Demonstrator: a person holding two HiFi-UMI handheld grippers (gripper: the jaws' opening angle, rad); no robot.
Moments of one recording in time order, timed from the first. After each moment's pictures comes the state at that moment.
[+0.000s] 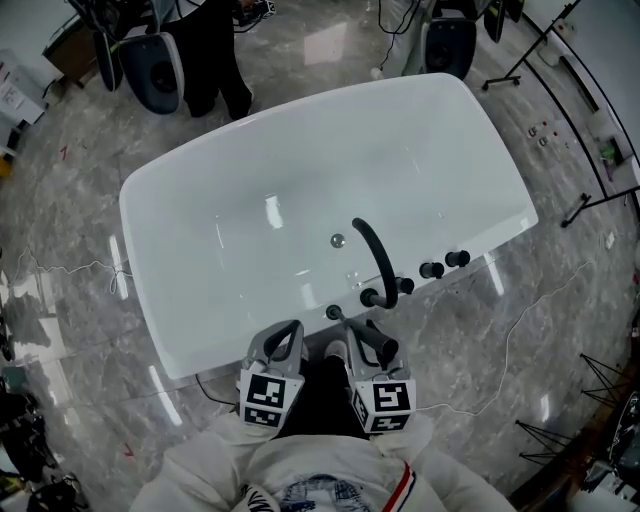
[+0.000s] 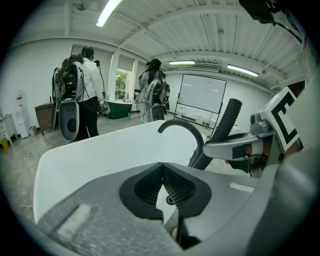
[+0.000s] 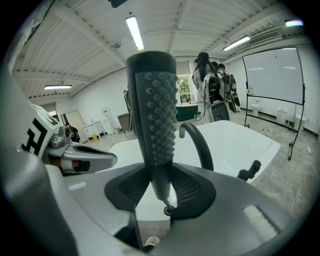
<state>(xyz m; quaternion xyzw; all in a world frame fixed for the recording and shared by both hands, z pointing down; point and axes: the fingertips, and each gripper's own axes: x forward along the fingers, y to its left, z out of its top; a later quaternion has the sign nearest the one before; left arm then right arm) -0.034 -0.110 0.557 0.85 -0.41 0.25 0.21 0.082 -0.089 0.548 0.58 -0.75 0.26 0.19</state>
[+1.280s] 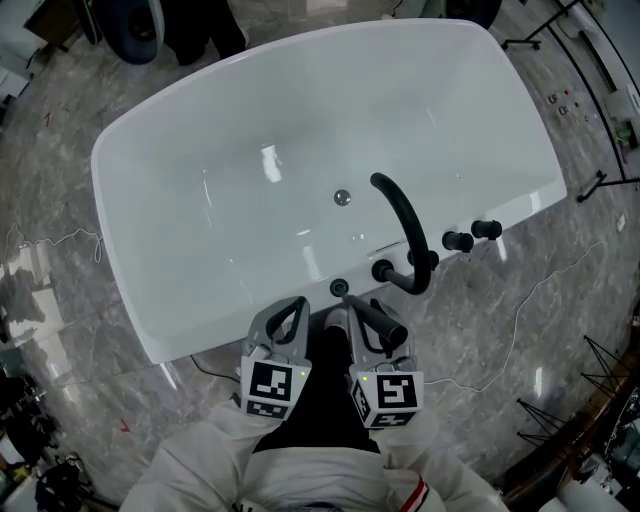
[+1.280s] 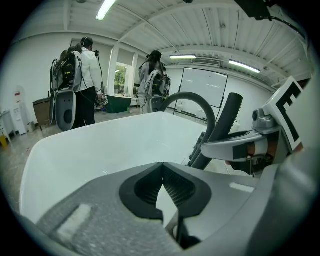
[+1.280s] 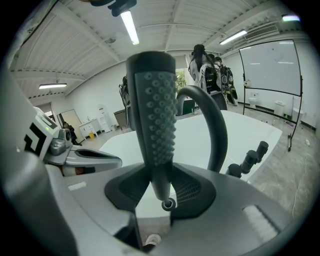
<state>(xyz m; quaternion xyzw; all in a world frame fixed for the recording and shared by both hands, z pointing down) -0.024 -0.112 0.638 0.85 -0.40 0.26 0.22 0.077 -0.092 0.623 0.58 -0.74 0.28 0.20</state>
